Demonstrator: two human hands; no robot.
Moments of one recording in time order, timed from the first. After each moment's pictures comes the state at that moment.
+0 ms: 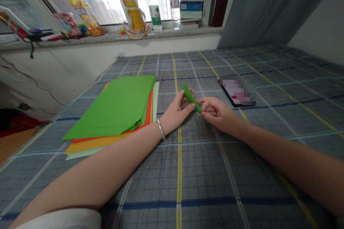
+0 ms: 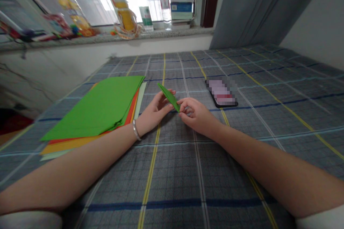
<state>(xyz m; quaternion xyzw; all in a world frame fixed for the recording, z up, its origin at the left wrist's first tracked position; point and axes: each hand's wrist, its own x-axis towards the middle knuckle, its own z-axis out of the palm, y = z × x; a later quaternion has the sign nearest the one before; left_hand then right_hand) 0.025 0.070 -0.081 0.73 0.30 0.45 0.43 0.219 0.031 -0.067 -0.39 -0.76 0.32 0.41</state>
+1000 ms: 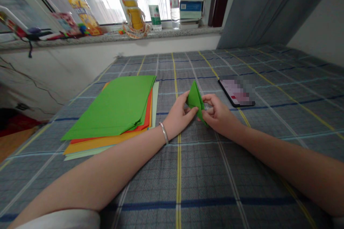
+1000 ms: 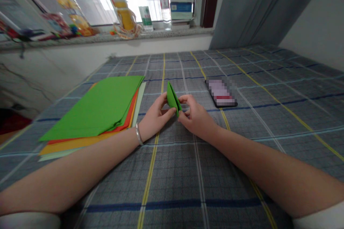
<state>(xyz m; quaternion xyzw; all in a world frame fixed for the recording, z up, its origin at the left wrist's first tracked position) 0.034 0.057 -0.079 0.76 0.35 0.45 0.32 0.211 0.026 -0.069 -0.45 -0.72 0.34 0.41</state>
